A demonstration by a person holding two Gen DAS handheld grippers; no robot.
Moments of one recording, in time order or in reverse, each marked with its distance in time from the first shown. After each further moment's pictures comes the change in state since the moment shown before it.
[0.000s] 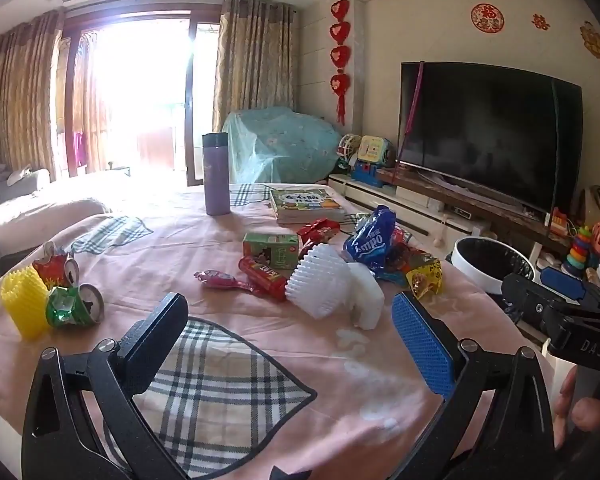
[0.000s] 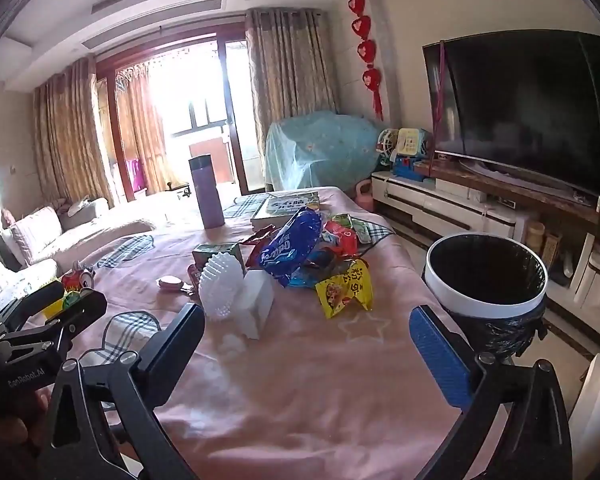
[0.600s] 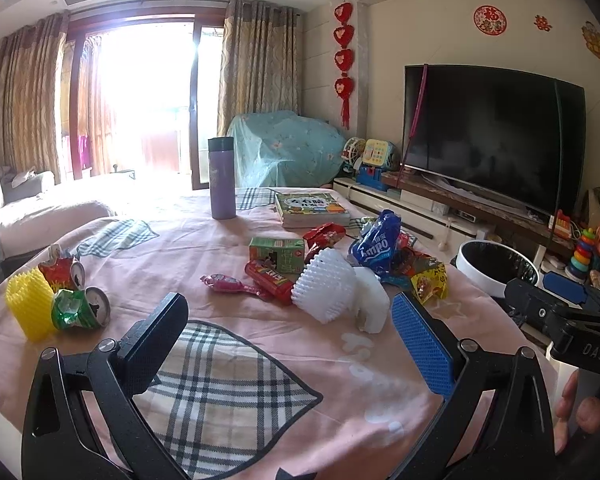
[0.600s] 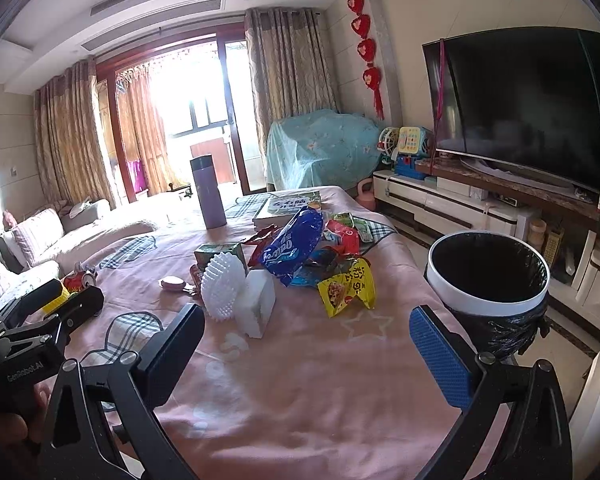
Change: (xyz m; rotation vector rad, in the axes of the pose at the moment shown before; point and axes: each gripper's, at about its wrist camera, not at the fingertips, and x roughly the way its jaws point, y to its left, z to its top) left arm -0.002 0.004 0.001 0.003 -0.012 0.012; right arm 0.002 0.002 -0.004 0.004 0.003 0.010
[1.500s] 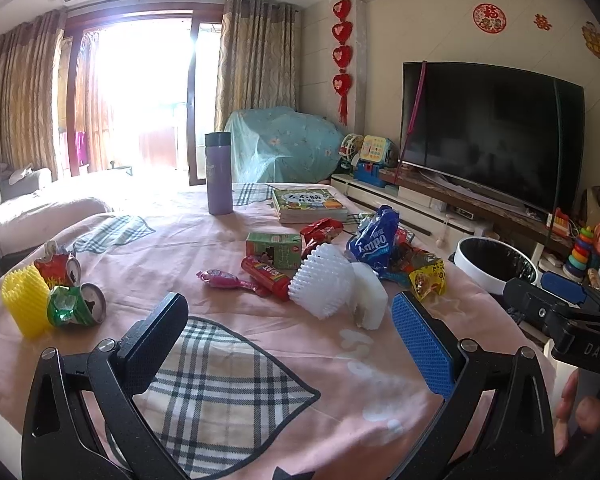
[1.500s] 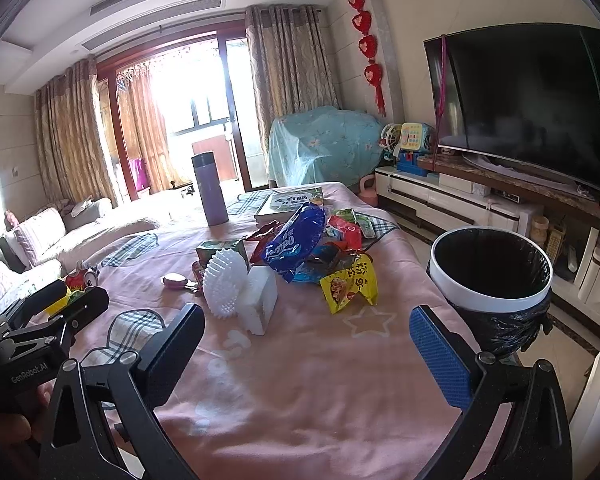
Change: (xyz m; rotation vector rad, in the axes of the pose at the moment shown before) left arm 0.003 -0.002 -0.003 -0.002 0.012 -0.008; right arm 0.002 0.000 -0.004 0.002 0.005 0.007
